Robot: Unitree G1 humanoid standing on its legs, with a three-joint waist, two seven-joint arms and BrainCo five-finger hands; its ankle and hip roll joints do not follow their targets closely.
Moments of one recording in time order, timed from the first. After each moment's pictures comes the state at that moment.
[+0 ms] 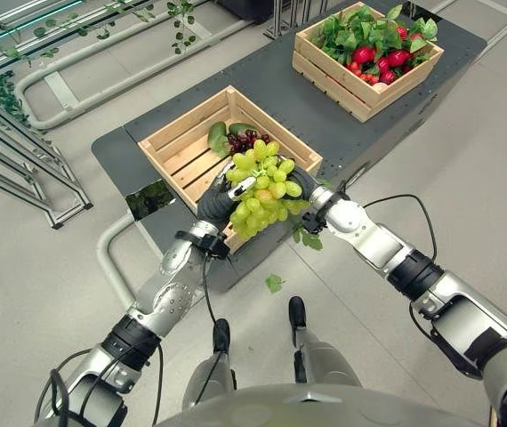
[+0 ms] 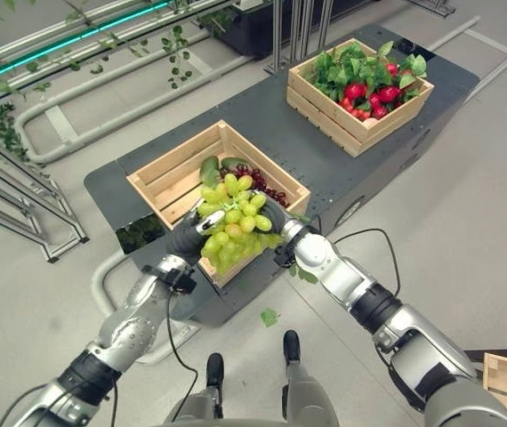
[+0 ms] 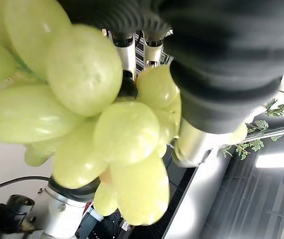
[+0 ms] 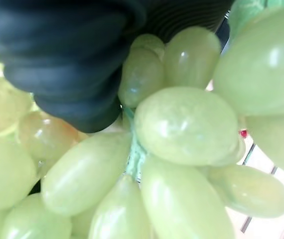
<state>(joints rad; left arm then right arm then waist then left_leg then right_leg) -0.22 0.43 -0.47 -0.05 -0.99 -0.14 0.01 -0.63 -0.48 0.69 0.24 0.07 -0.07 -0.03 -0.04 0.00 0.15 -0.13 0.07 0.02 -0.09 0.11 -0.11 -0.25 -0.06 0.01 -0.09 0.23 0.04</state>
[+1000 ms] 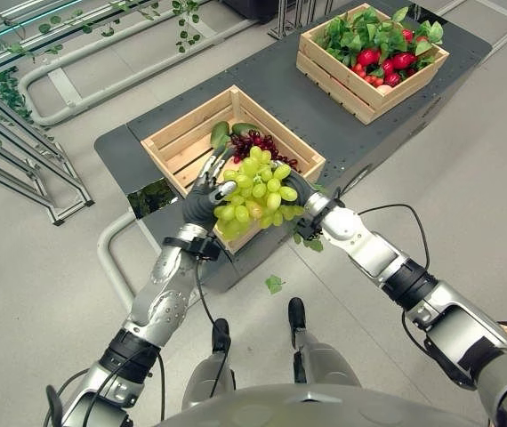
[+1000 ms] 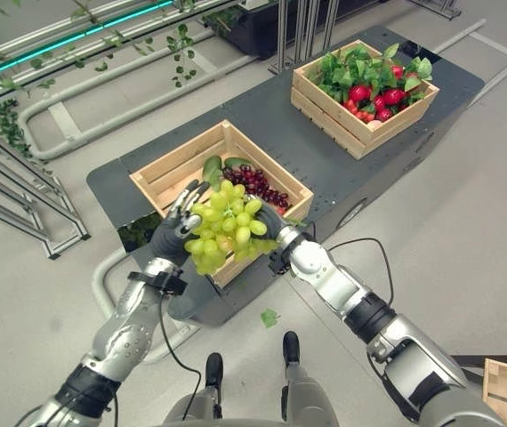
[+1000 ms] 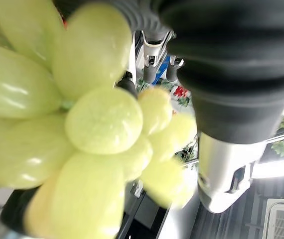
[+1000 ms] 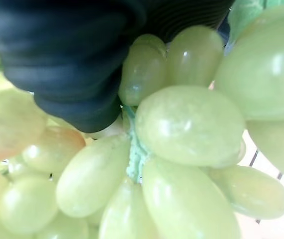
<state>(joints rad) -0.07 0.37 -0.26 -0.14 -0.88 -0.18 0.02 -0.52 -0.44 0.63 0.21 0.04 -0.08 -0.03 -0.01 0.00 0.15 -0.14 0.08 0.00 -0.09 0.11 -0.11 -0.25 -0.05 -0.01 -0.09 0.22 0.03</state>
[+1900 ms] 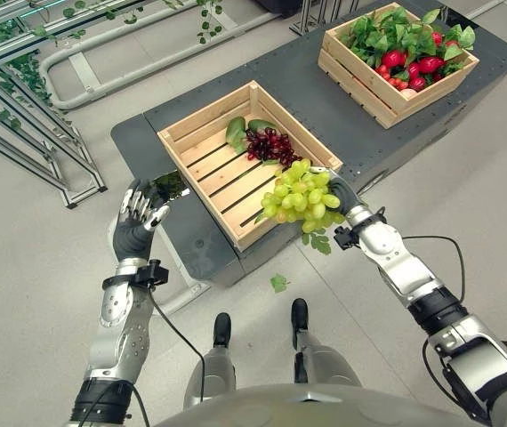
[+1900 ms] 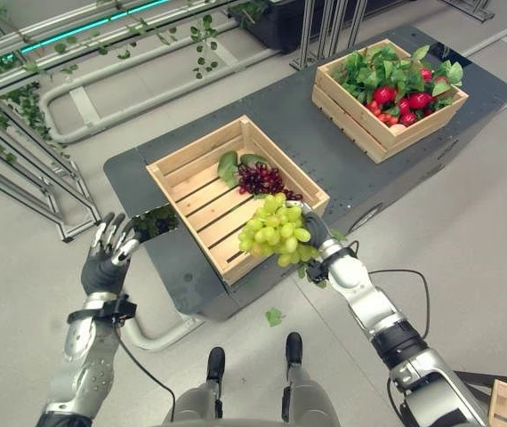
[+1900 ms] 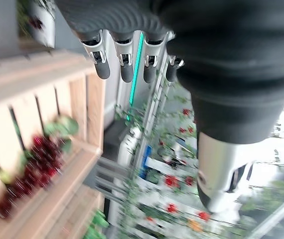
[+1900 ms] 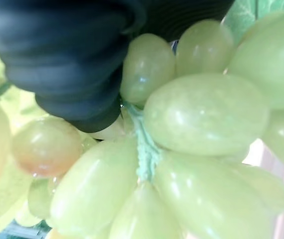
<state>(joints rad) 0.16 0.31 0.02 0.06 -0.58 -0.24 0.10 -0.32 -0.49 0.35 0.20 0.06 -0.10 -0.05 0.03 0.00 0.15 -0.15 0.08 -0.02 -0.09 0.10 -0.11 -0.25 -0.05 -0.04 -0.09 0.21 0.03</state>
